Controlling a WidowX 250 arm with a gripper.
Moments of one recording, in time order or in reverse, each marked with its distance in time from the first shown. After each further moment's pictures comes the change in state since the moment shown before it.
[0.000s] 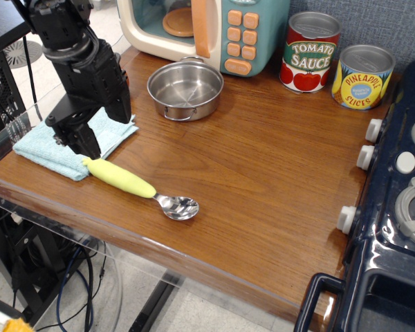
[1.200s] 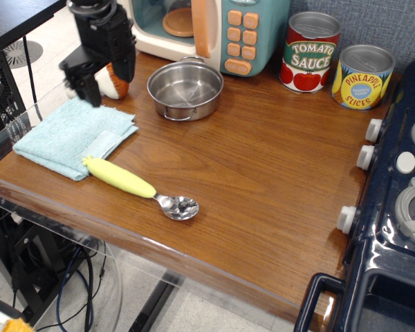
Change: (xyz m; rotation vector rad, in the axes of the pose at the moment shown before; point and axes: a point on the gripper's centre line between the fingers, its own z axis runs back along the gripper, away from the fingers) arm -0.043 0.076 -0.014 -0.043 0.126 -0.179
